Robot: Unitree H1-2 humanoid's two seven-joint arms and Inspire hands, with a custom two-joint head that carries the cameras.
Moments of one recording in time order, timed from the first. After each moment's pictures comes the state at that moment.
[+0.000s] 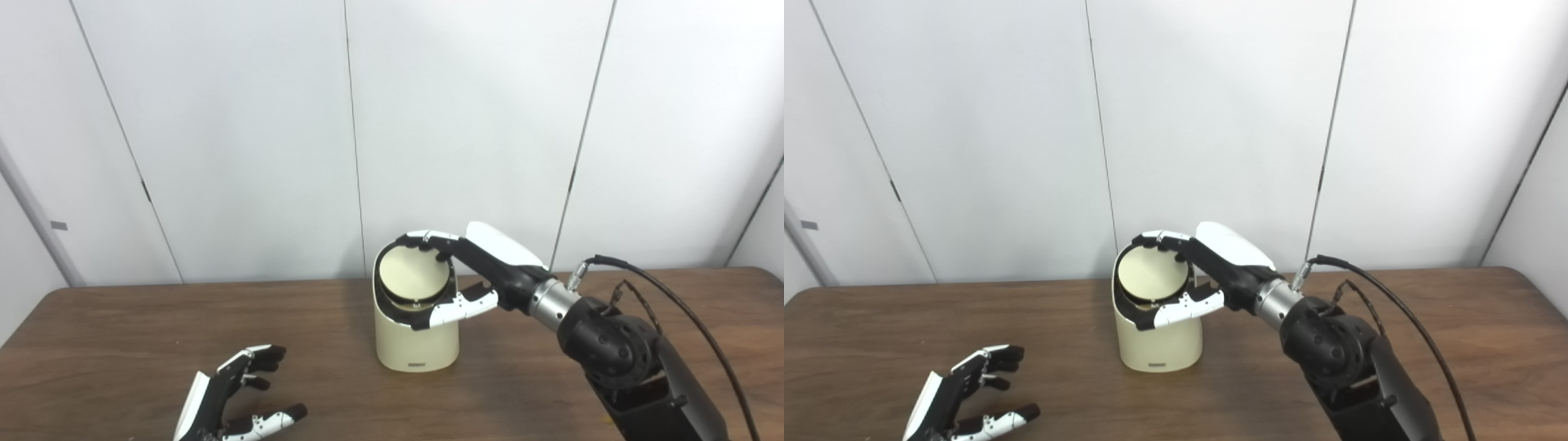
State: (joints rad) left arm -0.09 0.21 0.05 0.07 0.22 -0.26 -0.01; right arm -0.63 -0.34 0.29 -0.20 -0.52 0.21 0.46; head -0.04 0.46
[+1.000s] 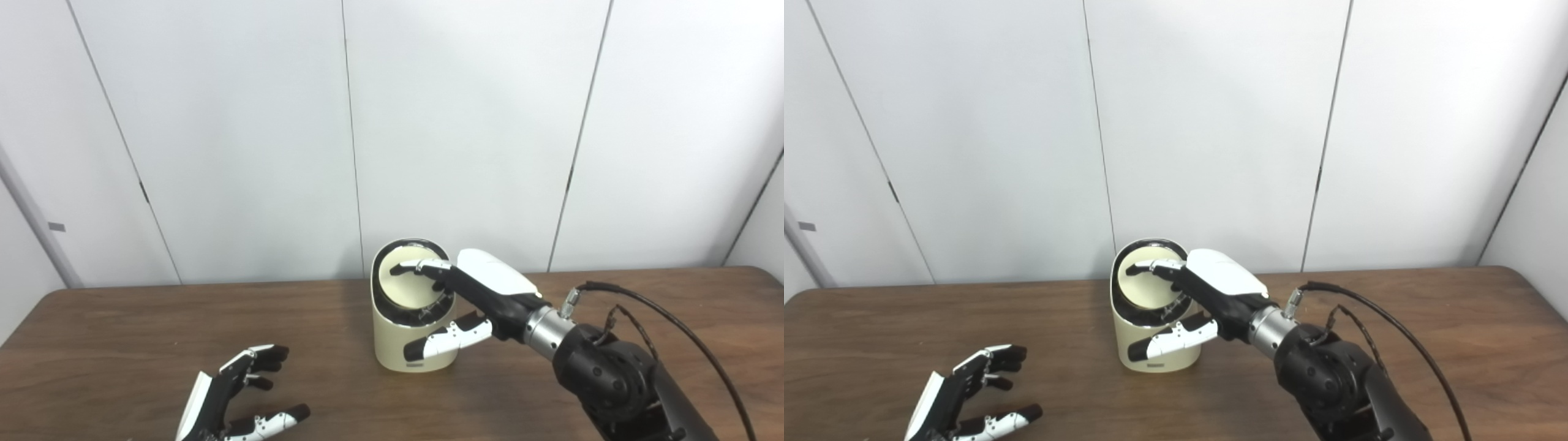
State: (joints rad) left arm -0.08 0.21 0.04 0.04 0.22 -0.24 -0.01; right arm -0.56 -0.33 0.34 -0.24 -0.57 0.24 0.46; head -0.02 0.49
